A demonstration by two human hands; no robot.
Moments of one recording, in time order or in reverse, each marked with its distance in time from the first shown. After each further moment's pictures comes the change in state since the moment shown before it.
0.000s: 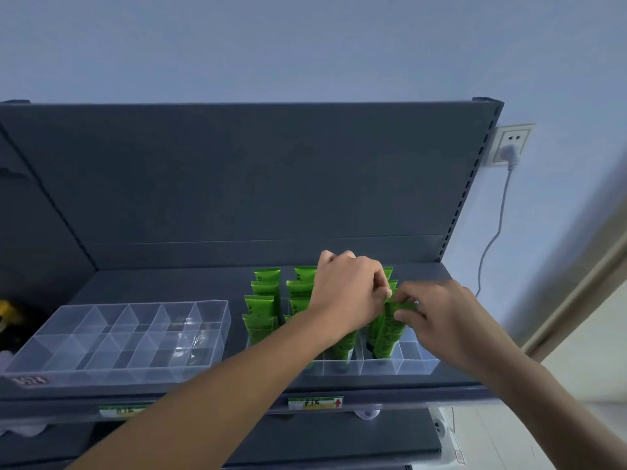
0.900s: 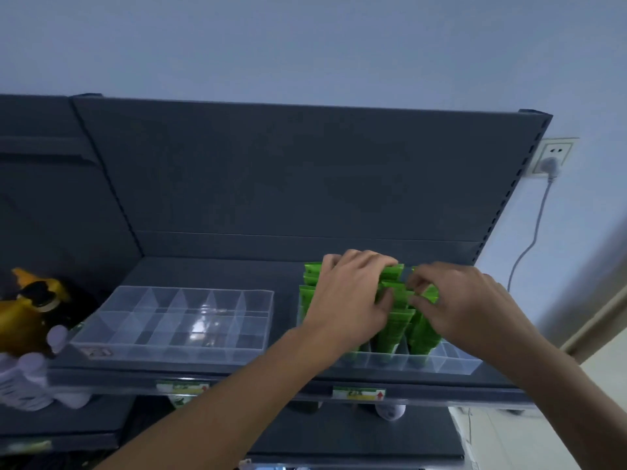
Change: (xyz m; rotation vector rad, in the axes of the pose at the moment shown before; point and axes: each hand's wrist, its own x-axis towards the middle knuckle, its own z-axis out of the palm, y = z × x) left_hand -0.063 -0.055 -0.043 -0.009 0.191 0.133; right_hand 0.016 -0.085 -0.011 -0.160 -0.029 0.083
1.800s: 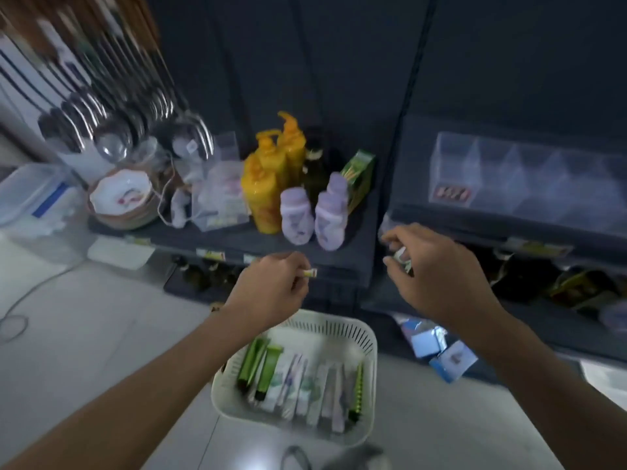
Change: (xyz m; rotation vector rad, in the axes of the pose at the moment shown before) left_hand -0.488 -0.411 -0.262 0.121 -0.350 -0.569; right_hand -0.062 -0.539 0.239 0.224 -0.120 -0.294
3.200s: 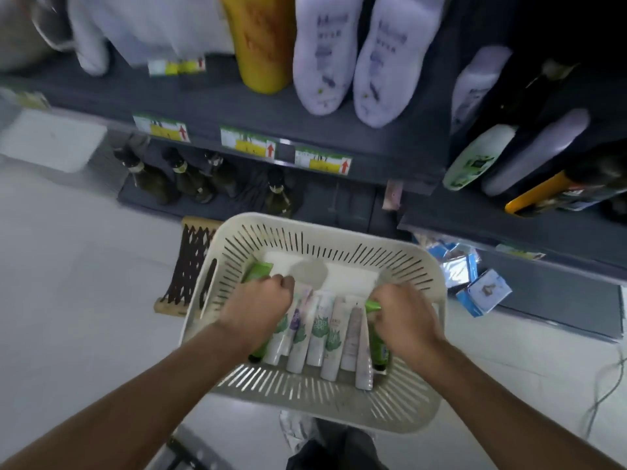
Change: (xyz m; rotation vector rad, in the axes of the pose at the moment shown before) left_hand -0.067 -0.147 0.246 0.451 -0.560 0.083; right_hand -0.077 0.004 0.347 -0.072 -0.633 0.413
